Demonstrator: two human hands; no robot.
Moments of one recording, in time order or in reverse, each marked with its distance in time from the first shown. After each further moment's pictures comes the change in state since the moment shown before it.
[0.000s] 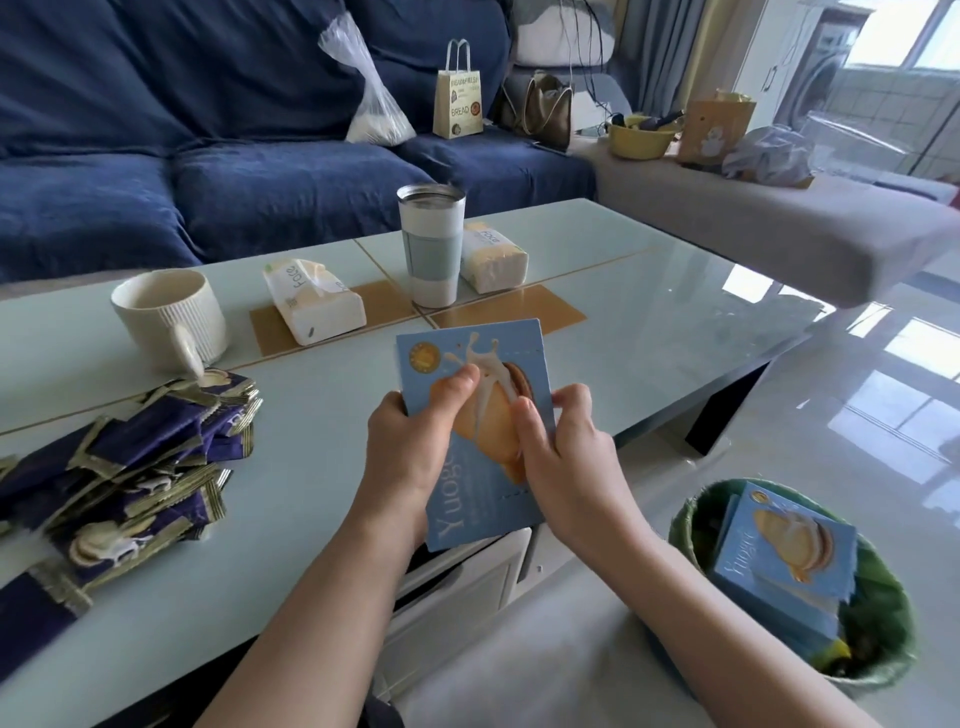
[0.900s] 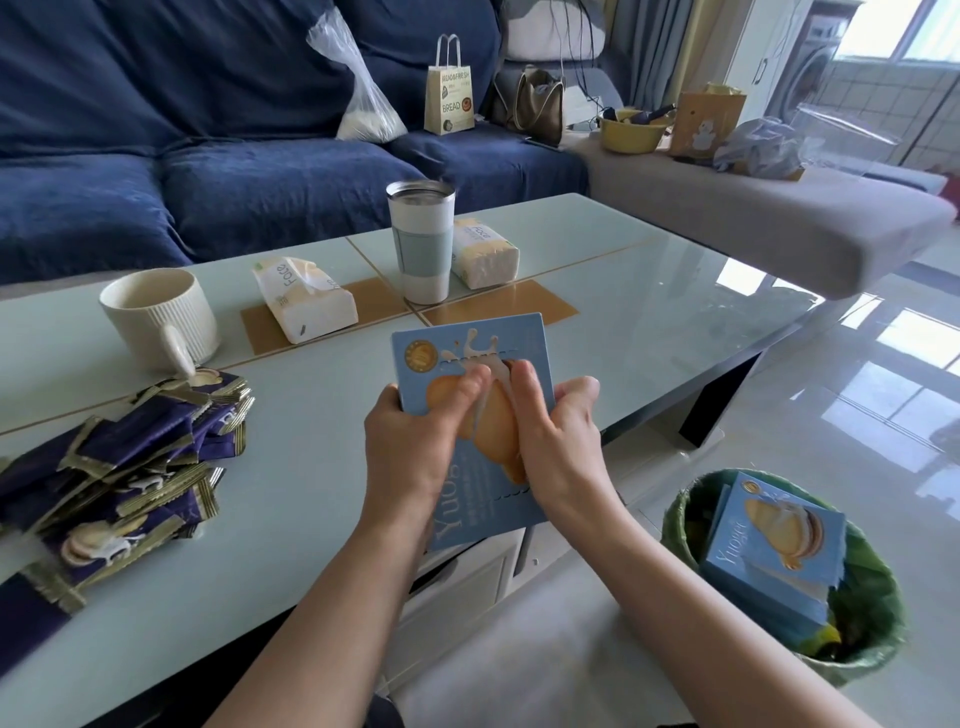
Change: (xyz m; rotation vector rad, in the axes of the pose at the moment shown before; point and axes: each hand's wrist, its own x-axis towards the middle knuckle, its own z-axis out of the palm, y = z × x) left_hand -0.007 -0.004 0.010 -0.020 0.071 0.110; right_hand 0.006 -0.012 0.004 0.239 0.122 0.184
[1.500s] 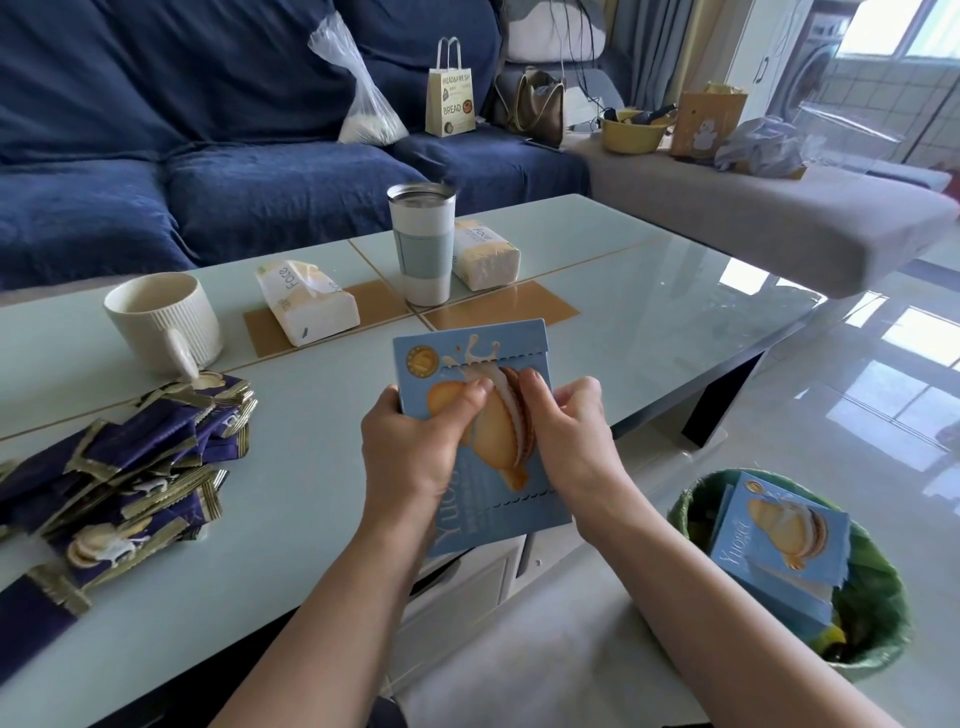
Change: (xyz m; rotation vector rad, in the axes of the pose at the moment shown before) left_hand 0.002 -0.007 -0.001 -0.011 0.019 0.053; right_hand 0.011 0.002 -0.009 -0.029 -0.028 0.076
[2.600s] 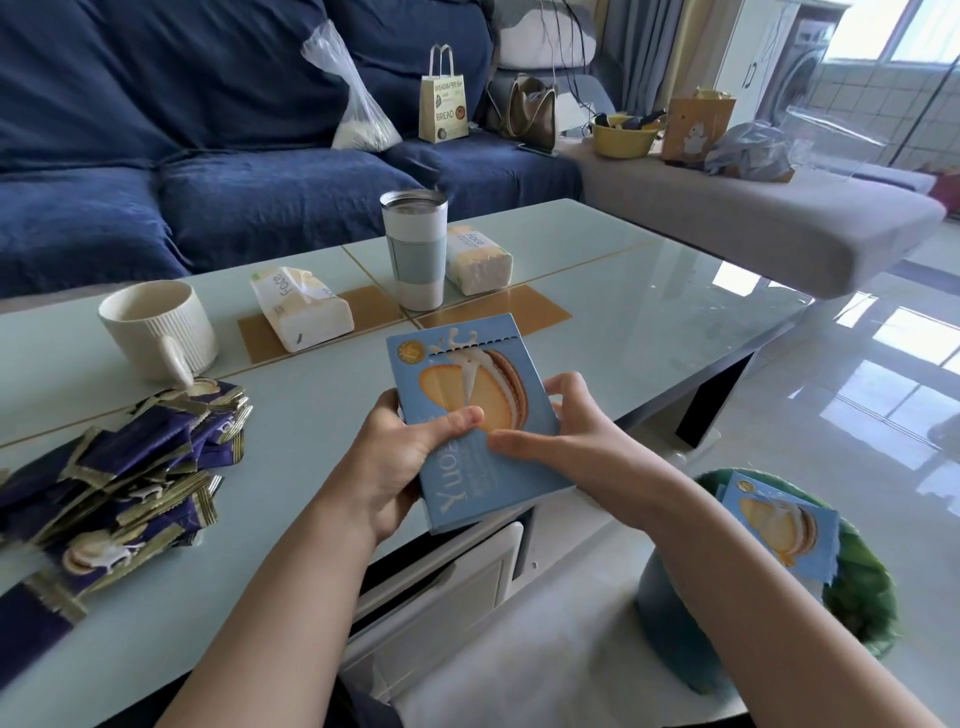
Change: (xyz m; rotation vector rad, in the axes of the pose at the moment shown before) left_hand 0.007 0.019 -0.018 -0.098 -0.382 -0.275; right_hand 0.010 0.004 -0.032 0.092 -0.487 -0.013
